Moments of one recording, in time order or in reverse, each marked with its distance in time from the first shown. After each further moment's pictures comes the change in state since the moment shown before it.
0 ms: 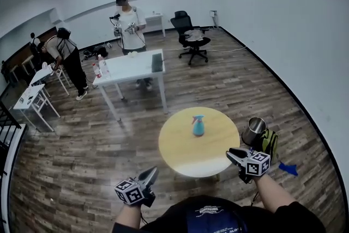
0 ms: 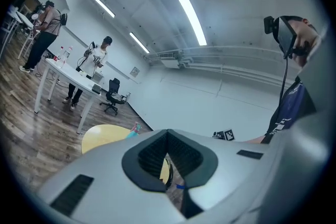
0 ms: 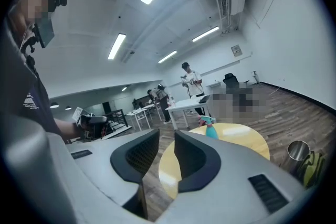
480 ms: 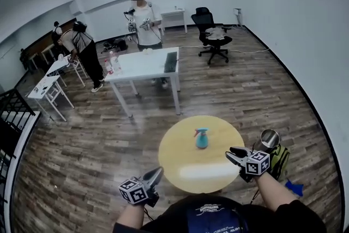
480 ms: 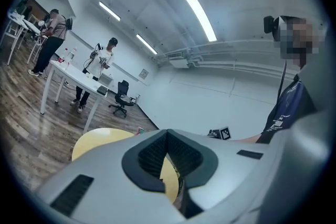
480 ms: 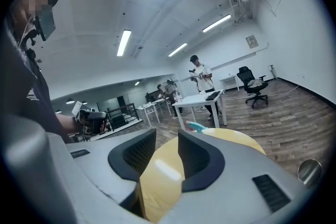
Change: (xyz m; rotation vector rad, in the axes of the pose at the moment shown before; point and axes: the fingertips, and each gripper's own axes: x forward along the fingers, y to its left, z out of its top) left arm 0.159 0.020 0.006 -0.011 -0.023 0.124; right arm 0.071 -0.165 0.046 -0.039 0.082 0.161
